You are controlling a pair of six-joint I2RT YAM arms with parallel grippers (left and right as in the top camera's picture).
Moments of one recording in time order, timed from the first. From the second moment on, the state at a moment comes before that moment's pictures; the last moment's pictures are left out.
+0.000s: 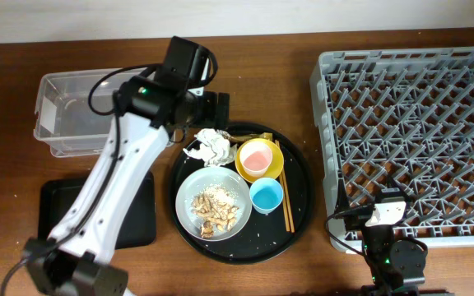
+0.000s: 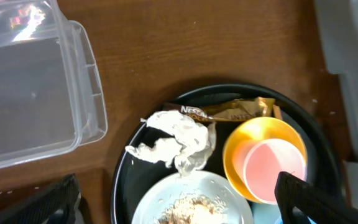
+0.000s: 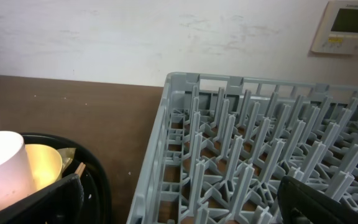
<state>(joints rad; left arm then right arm) -0.41 1.74 1.76 -1.09 -0.06 -0.25 0.04 0.01 0.01 -0.08 0.00 -0.05</state>
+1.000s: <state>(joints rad) -0.45 2.09 1.76 -1.02 -0.08 -0.49 0.04 0.01 0.01 -0.08 0.00 -0.05</state>
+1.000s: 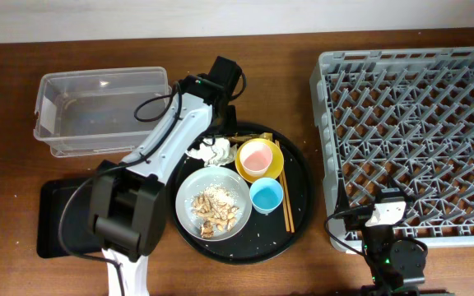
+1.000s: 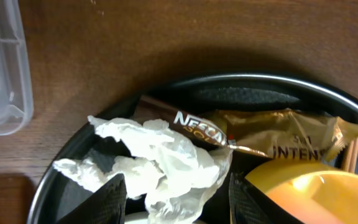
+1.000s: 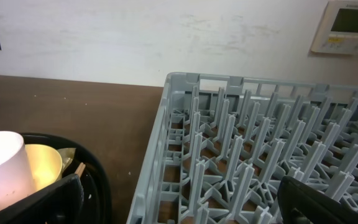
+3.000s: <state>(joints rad) -0.17 2.19 2.20 -1.35 -0.12 -0.66 0.04 0.01 0.01 -0.08 0.00 -0.05</state>
